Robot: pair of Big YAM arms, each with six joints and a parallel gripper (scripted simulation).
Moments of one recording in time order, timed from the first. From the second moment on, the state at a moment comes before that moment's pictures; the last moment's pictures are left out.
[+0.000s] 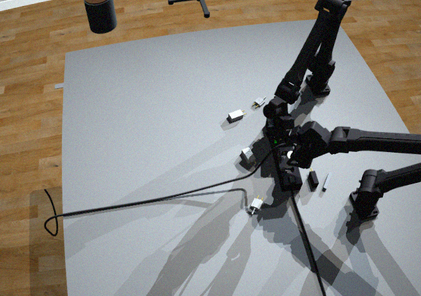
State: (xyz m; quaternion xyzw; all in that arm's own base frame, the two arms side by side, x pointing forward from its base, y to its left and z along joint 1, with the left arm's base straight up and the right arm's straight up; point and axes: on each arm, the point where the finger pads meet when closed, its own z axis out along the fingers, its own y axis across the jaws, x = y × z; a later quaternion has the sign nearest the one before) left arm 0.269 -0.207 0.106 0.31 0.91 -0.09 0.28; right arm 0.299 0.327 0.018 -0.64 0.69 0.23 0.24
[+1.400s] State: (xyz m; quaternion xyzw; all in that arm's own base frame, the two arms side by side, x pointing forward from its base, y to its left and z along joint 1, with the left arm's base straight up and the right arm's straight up) left arm 0.269 -0.200 0.151 0.30 0.92 -0.08 0.23; right arm 0.299 0.327 0.018 -0.64 0.69 0.23 0.24
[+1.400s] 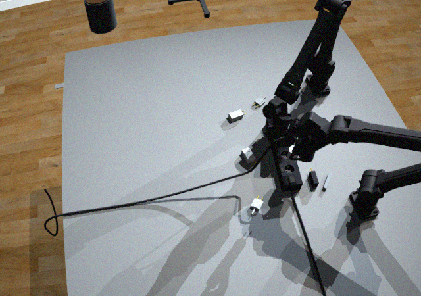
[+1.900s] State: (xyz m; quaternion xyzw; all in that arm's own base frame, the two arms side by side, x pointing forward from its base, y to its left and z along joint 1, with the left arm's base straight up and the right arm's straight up) left arm 0.265 -0.197 0.151 0.30 0.92 -0.07 0.23; right arm 0.301 0.304 0.025 -0.62 0.71 0.23 0.23
